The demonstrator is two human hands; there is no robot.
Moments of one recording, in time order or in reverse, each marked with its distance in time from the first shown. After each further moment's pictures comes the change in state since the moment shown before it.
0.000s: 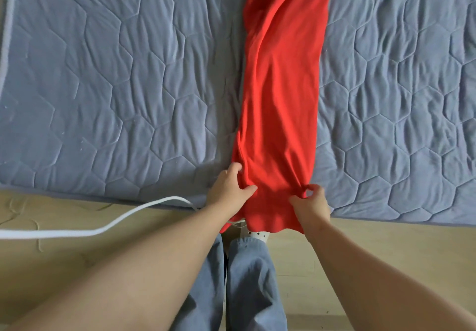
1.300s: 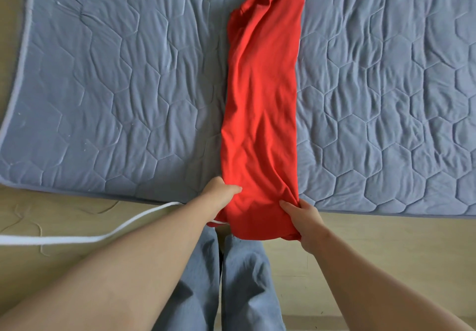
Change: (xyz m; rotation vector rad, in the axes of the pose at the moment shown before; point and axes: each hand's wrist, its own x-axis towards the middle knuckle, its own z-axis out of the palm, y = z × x) left_hand -0.028 0.017 0.002 -0.390 -0.095 -0.317; right_hand -0.032 0.025 -0.037 0.382 -0.328 0.111
